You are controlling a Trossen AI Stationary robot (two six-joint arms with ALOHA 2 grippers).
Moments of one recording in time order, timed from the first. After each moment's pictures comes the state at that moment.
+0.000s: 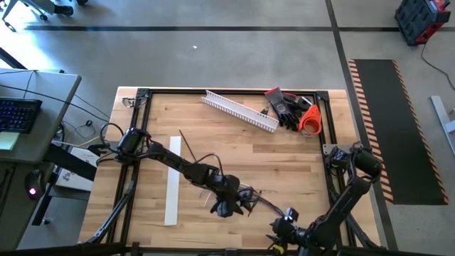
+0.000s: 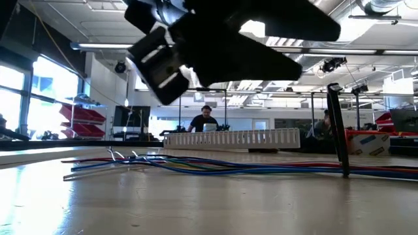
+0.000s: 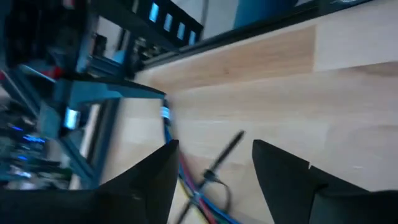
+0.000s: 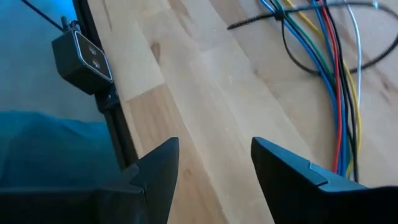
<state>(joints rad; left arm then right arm) -0.32 2.05 1.31 0.18 0.25 1.18 1.00 1.95 1.38 -0.70 0.63 1.40</state>
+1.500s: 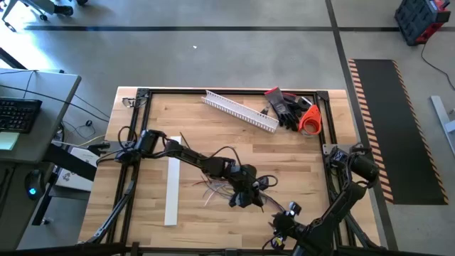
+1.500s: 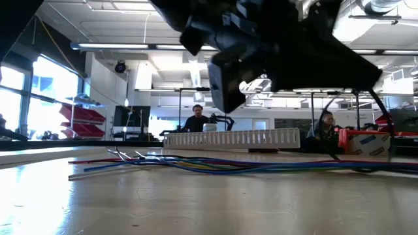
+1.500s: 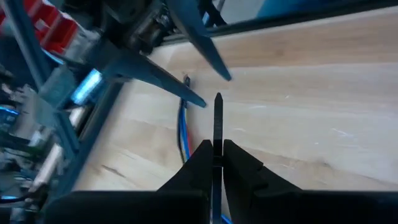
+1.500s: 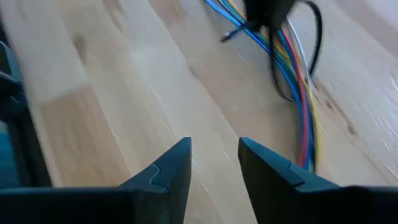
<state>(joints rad) -0.22 2.23 1.56 0.10 0.38 1.02 0.99 2.02 1.38 -0.88 0.67 1.51</state>
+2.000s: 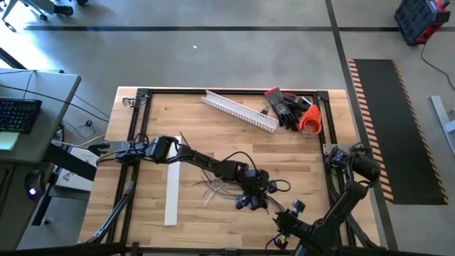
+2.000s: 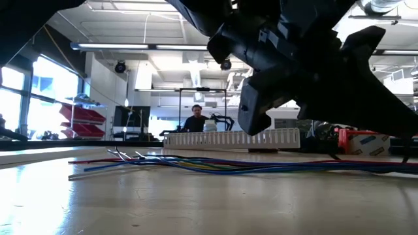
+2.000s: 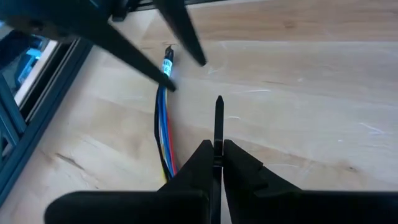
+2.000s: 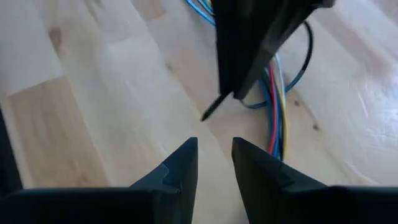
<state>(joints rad) -0.22 2.41 1.84 -0.14 0.37 0.98 1.00 2.00 1.38 -0.96 0.69 1.51</state>
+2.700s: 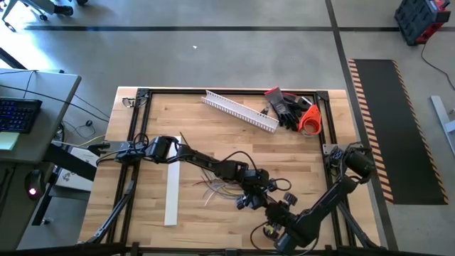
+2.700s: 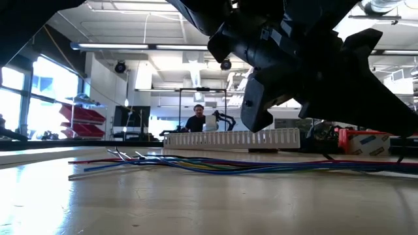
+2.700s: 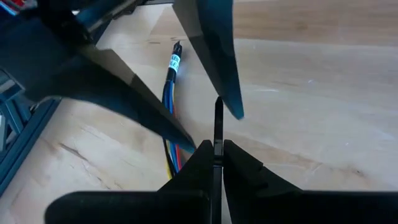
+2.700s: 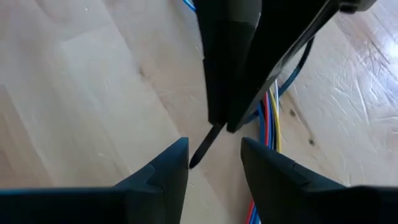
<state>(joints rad) -0.22 2.41 1.84 -0.13 0.35 0.93 0.87 2.01 1.38 -0.95 0.55 1.39</state>
